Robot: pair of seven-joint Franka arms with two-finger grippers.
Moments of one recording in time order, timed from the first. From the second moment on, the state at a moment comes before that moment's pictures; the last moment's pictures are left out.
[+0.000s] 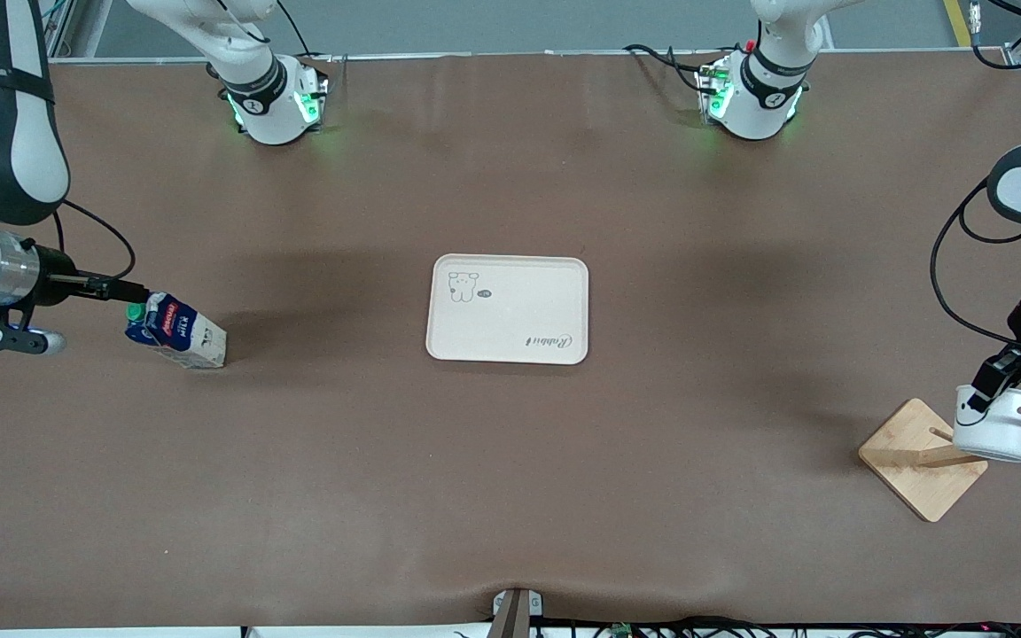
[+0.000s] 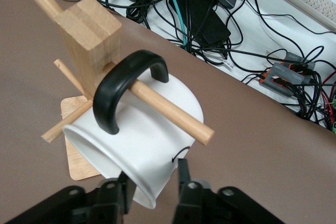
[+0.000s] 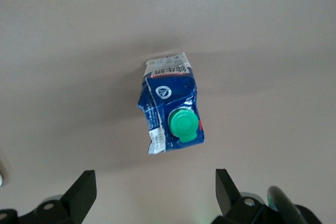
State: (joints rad) left arm 0.34 0.18 -0.17 -2.01 -0.22 2.71 -0.11; right arm -0.09 0.16 -0.02 -1.81 0.00 1.74 0.07
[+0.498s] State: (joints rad) left arm 0.33 0.17 -0.19 -2.01 -0.23 2.71 -0.11; right arm -0.09 0.16 -0.02 -1.92 -0.03 1.89 0.07
